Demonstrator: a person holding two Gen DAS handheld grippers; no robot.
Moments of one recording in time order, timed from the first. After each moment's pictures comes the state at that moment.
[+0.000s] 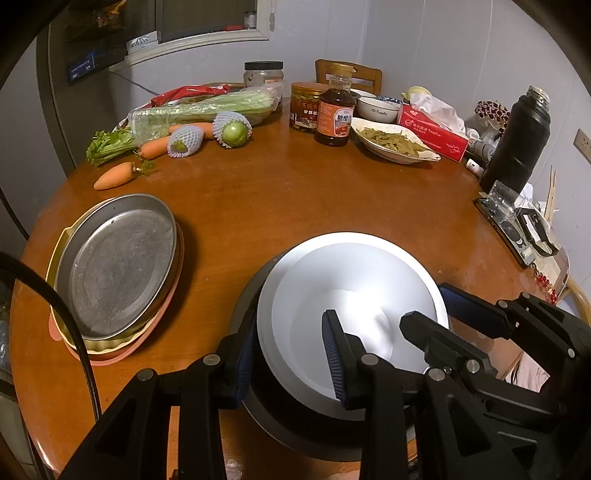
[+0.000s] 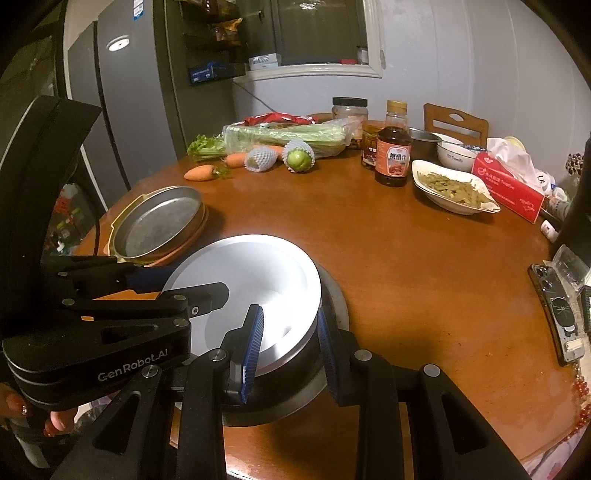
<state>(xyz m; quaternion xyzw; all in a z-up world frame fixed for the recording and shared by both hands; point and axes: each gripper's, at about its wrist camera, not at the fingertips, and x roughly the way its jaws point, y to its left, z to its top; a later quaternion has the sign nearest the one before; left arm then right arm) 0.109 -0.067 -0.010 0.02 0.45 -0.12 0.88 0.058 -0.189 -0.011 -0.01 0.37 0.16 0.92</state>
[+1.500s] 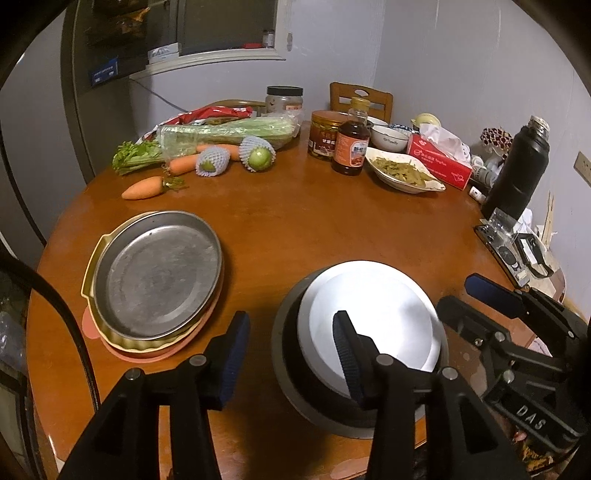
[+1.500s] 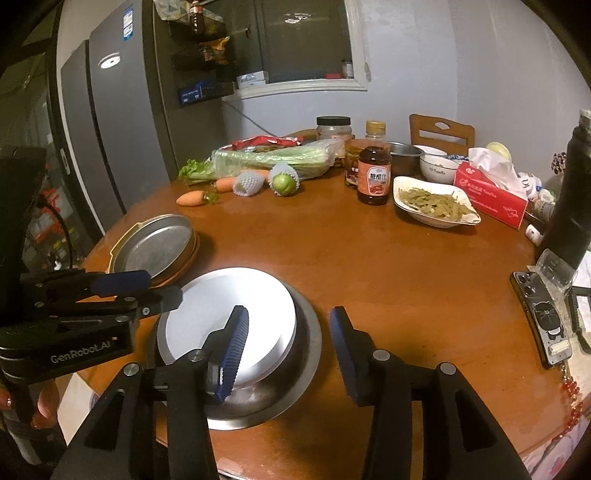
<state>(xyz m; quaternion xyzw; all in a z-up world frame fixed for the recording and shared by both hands) 0.095 -0.039 0.017 0.00 0.42 -0.10 0.90 0.052 -0.208 0.012 0.01 0.34 0.14 0.93</state>
